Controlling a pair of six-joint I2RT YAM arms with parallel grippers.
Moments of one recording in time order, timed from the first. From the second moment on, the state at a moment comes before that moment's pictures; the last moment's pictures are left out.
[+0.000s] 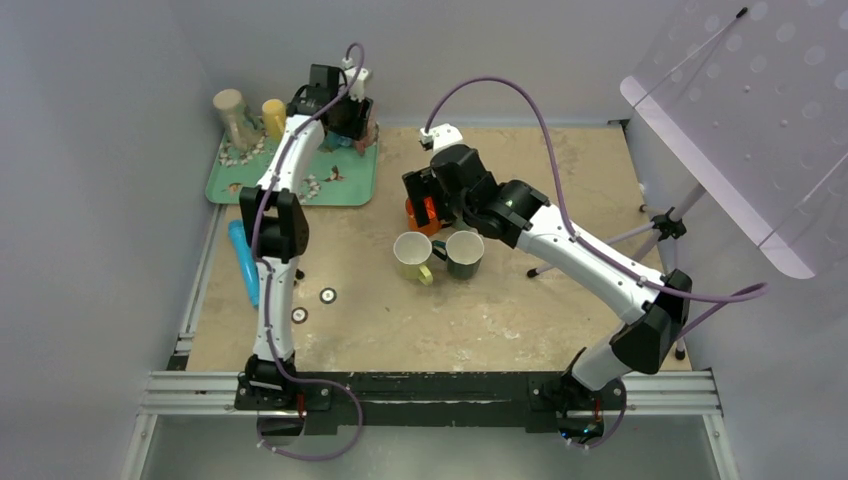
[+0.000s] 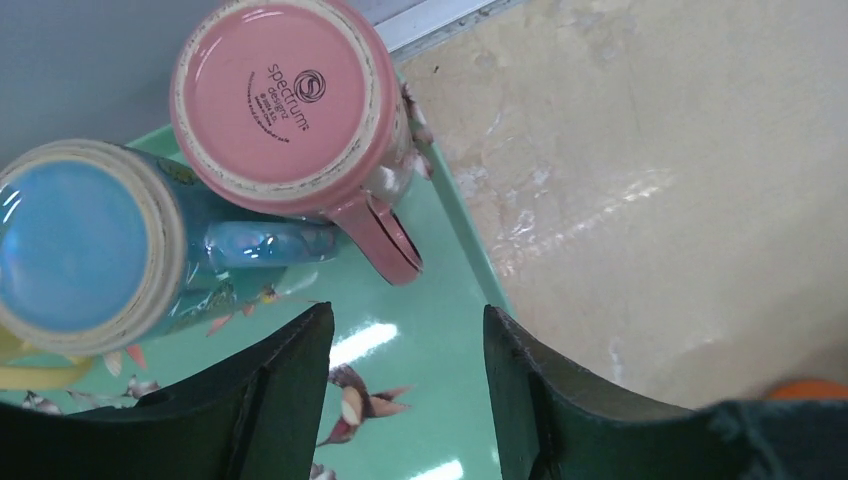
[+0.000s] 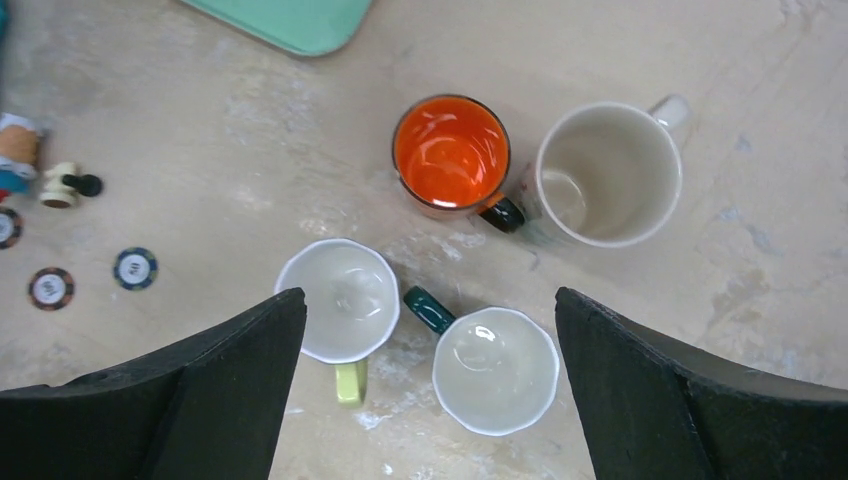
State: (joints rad) left arm -0.15 2.39 2.41 -0.74 0.19 0.19; right arm 0.87 1.54 1.60 -0.67 0.37 0.25
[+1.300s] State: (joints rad) left arm -0.09 2.56 2.43 -0.59 0.18 0.60; right arm 0.82 1.51 1.60 -0.78 0.51 0.26
